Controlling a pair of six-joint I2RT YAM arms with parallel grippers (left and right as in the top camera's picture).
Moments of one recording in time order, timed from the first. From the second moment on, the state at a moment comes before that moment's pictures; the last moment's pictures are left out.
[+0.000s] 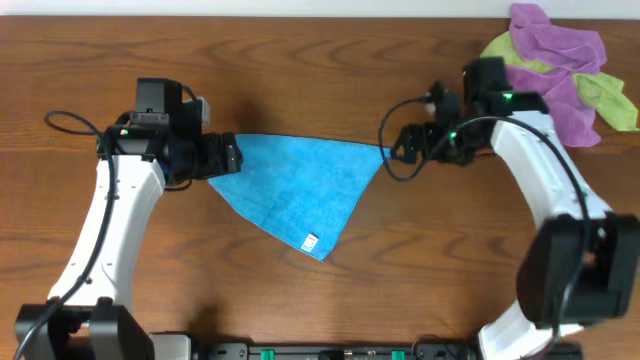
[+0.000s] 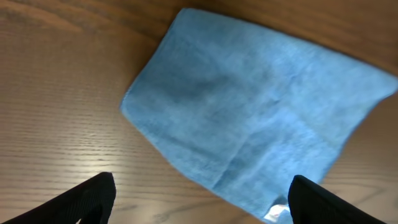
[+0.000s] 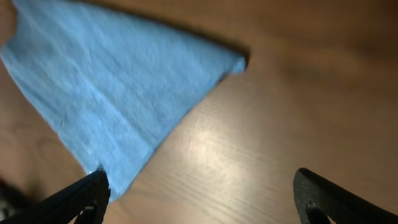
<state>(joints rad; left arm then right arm) -0.03 1.52 1.21 -0.92 0.25 -0.19 0.07 1.83 1.34 -0.94 -0.48 -0.01</state>
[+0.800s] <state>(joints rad) -0.03 1.69 1.21 -0.92 0.23 -0.10 0.18 1.74 1.05 -0.65 -0.67 0.05</state>
